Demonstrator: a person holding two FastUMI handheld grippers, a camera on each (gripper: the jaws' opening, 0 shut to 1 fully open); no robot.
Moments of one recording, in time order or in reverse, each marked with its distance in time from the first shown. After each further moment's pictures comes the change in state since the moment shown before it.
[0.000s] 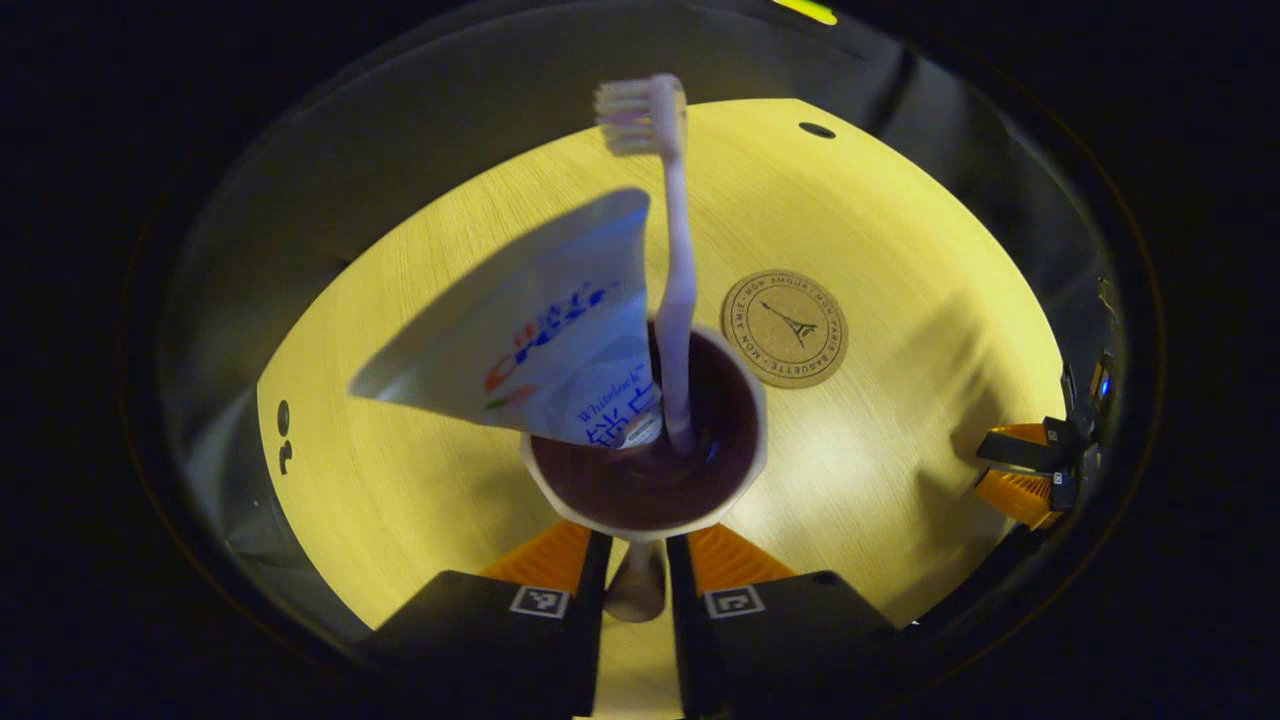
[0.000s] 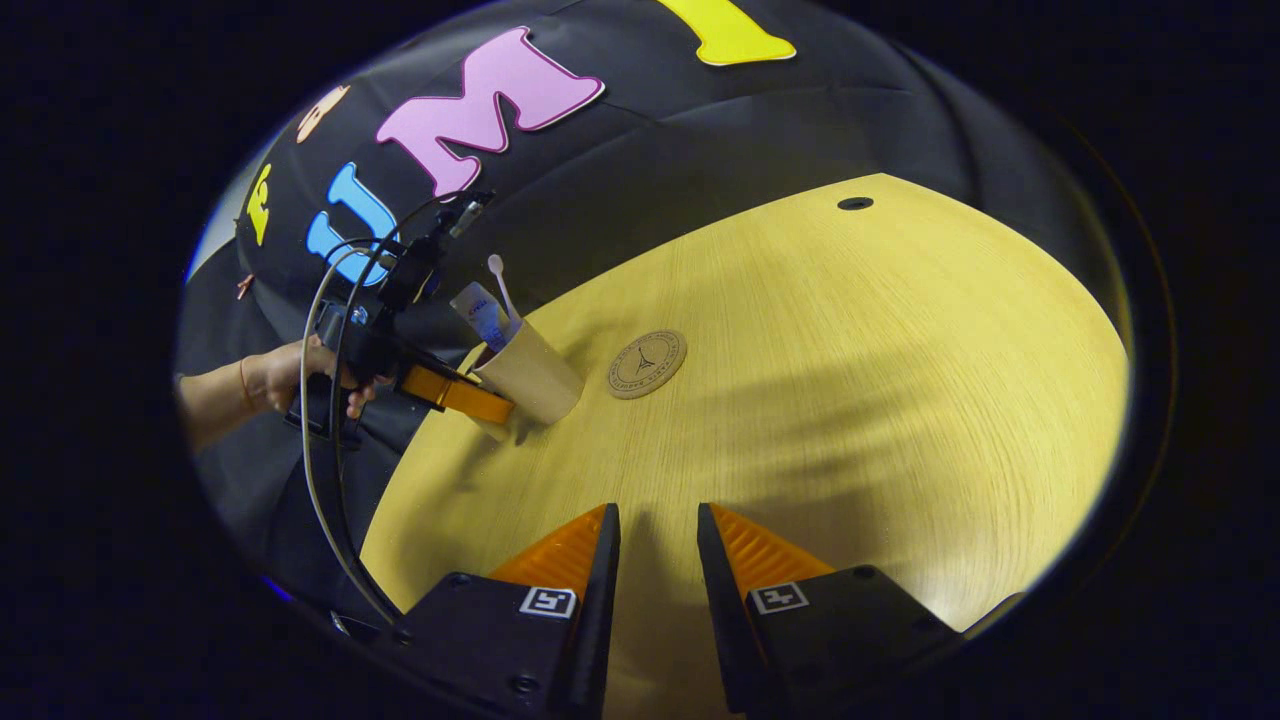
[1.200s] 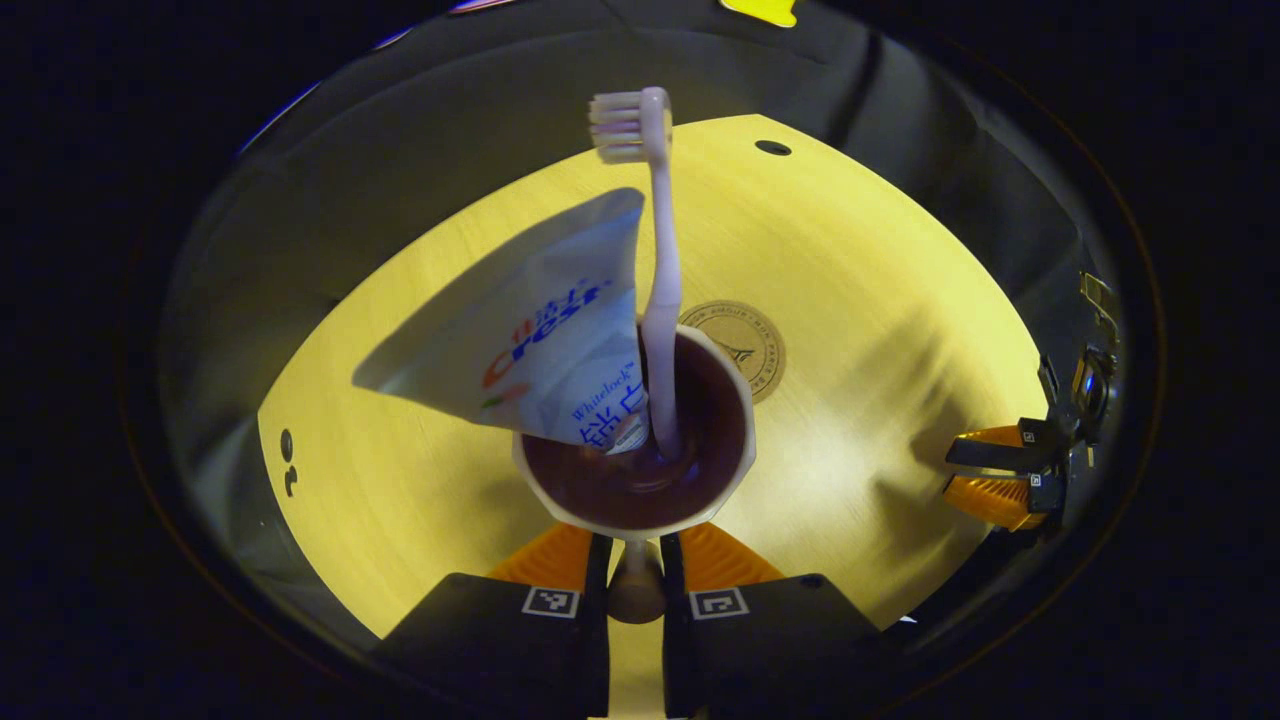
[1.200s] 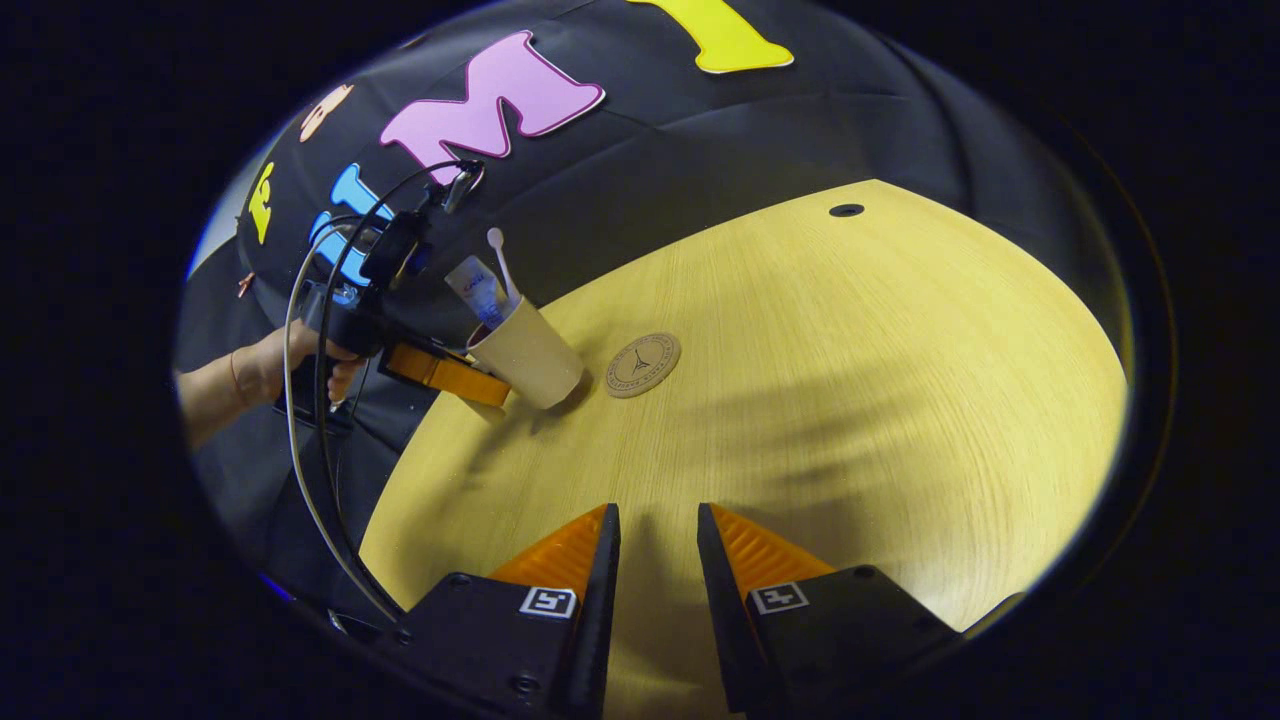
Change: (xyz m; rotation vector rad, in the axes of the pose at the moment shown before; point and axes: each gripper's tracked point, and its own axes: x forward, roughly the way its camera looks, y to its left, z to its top) left arm -0.032 -0.033 0.029 0.068 -0.092 -0.028; right arm -0.014 -0.007 0.003 -0.019 -0.018 -0.005
